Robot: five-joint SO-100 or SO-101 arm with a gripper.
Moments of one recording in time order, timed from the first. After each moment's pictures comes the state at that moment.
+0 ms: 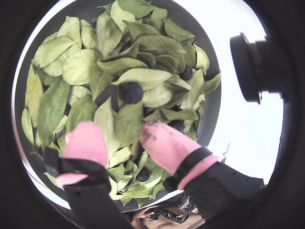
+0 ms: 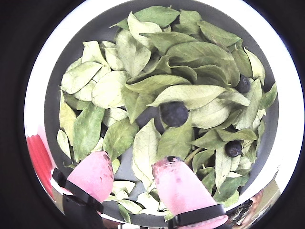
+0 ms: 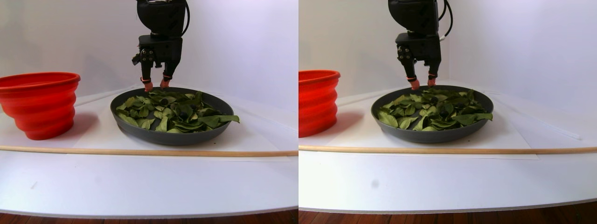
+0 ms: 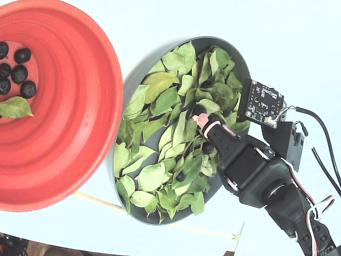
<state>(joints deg) 7.8 91.8 115.8 3.5 -103.8</state>
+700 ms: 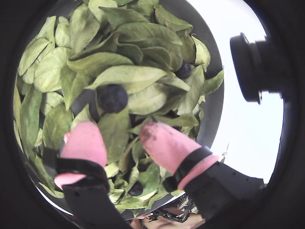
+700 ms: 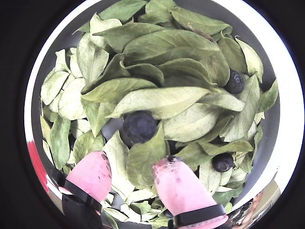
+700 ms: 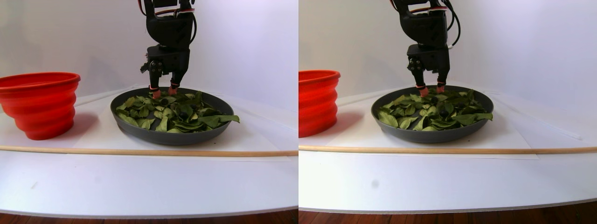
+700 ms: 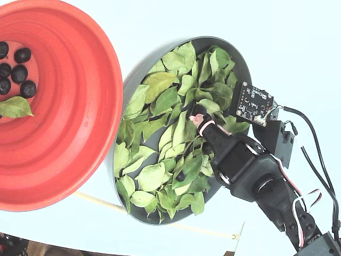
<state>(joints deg) 10.4 83.9 111.3 -0.4 -105.6</state>
